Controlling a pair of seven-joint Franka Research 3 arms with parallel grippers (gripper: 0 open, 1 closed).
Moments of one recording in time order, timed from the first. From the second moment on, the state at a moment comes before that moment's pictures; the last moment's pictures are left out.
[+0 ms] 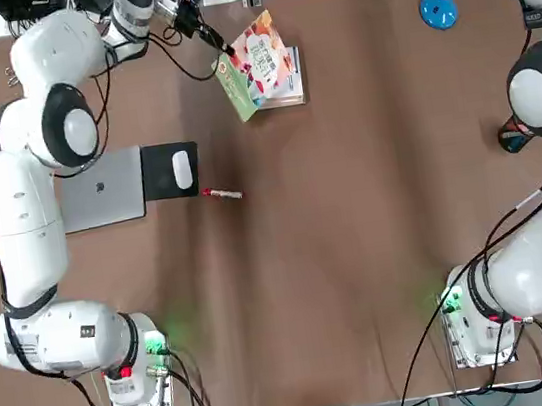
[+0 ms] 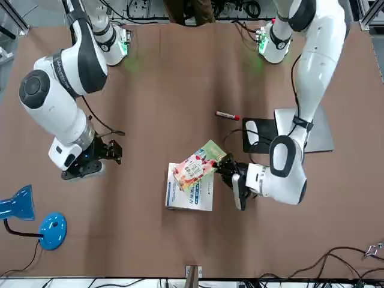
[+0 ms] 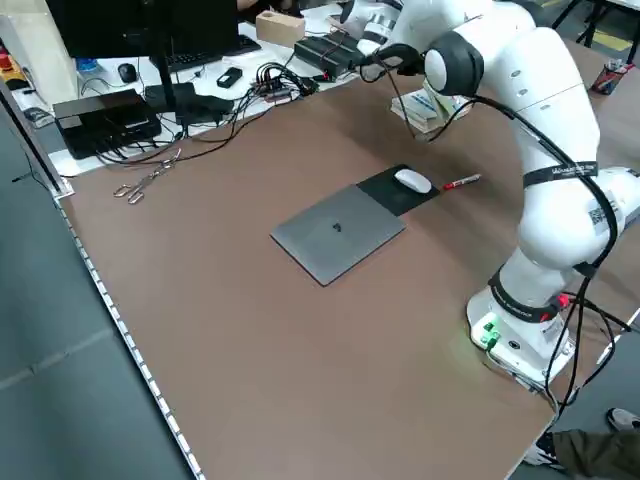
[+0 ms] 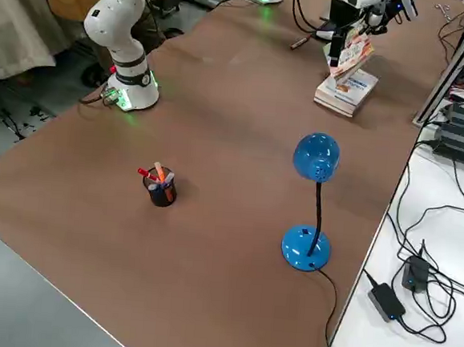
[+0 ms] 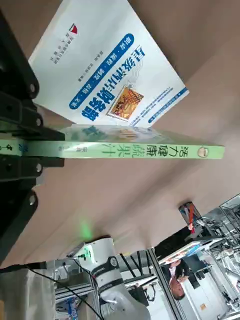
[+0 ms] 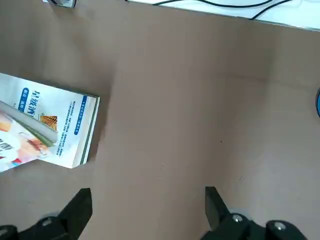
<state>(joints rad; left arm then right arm) -0.12 0.91 -0.33 -1.17 -0.79 1.85 0.91 0.32 0.33 -0.03 -1.49 0.03 1.95 0.09</state>
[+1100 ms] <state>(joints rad) -0.29 0.97 -0.13 -1.08 -0.79 2.09 0.98 0.32 0.33 -0.03 -1.49 0.03 1.94 0.09</state>
